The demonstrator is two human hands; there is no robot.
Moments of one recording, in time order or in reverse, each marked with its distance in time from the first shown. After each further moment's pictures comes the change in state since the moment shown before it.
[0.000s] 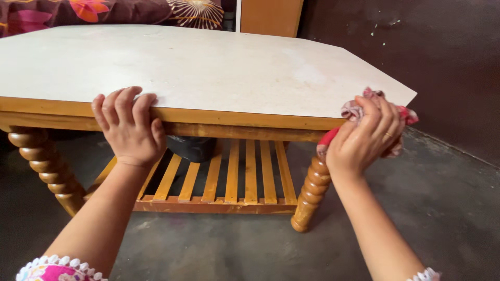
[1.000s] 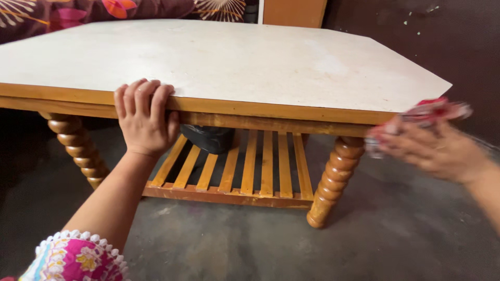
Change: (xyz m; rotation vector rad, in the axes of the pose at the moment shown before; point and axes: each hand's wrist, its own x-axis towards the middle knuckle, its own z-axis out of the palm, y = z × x) left_hand 0.006 -0.009 -0.021 0.045 -0.072 0.110; right_hand 0.002 0.218 -0.024 -0.470 -0.536 -1.376
